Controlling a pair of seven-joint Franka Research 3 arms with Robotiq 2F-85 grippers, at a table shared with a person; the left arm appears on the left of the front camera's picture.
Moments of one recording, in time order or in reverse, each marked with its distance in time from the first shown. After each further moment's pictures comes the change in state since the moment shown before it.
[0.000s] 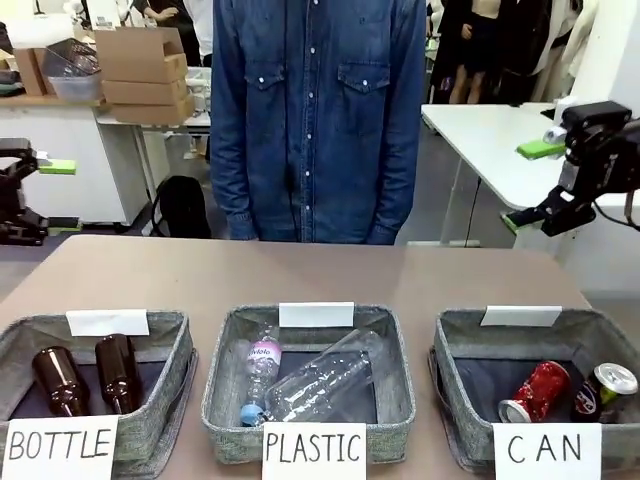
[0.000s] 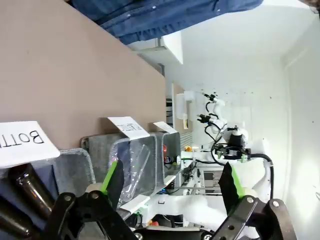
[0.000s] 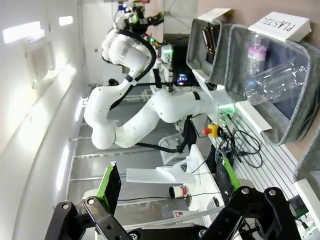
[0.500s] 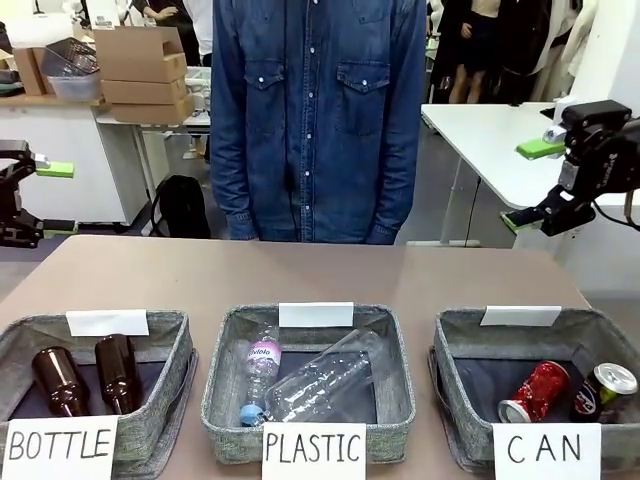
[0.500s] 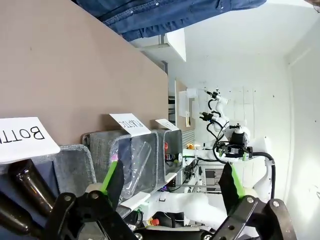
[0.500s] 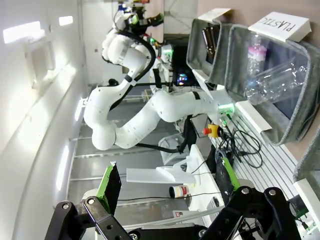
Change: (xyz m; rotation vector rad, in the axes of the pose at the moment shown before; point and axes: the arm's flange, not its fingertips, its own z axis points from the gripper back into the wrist) left arm -0.001 -0.004 0.000 0.009 0.014 0.002; right arm 0.000 0.000 0.000 0.000 0.000 0.000
